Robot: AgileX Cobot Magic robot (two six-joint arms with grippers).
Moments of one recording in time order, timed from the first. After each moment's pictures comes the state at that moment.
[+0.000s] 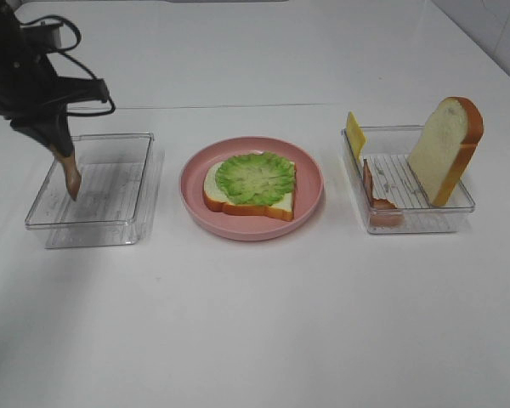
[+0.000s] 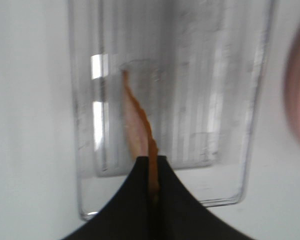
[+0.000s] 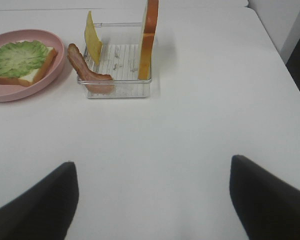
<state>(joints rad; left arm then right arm) -0.14 2.04 -1.63 -0.19 1.03 -0.14 0.01 -0.01 -0.50 0.04 1.07 -0.02</state>
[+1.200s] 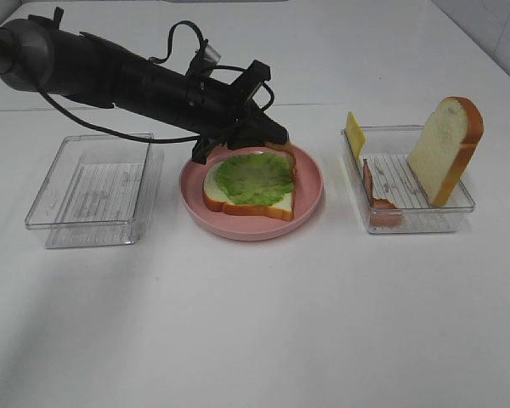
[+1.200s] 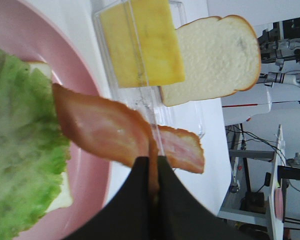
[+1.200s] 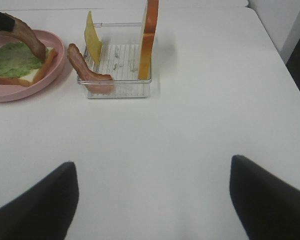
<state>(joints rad) -0.35 2.32 -1.66 -1.40 0.80 0.59 0.01 -0.01 -0.50 0.04 1.07 -0.02</state>
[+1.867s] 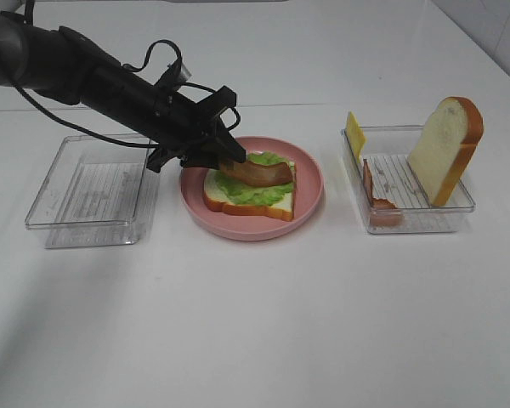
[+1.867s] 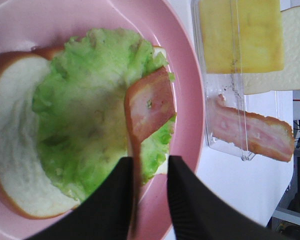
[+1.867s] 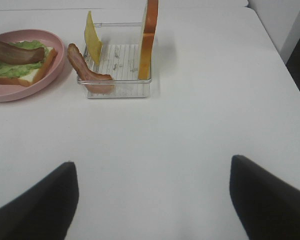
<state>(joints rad) -0.28 2.32 -1.66 -1.10 0.81 0.43 0.01 -0.01 -0.50 0.04 1.07 -0.02</state>
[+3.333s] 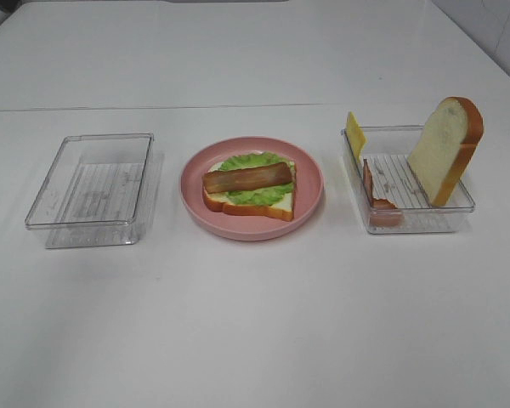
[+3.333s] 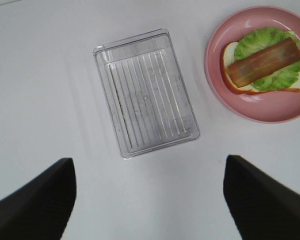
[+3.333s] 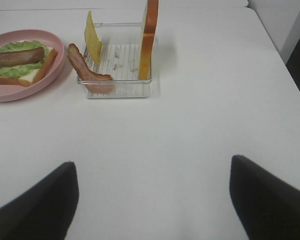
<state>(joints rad) -0.28 1.50 -1.61 0.04 1.21 -0.10 0.01 -0.01 -0.50 0.04 1.07 -0.02</state>
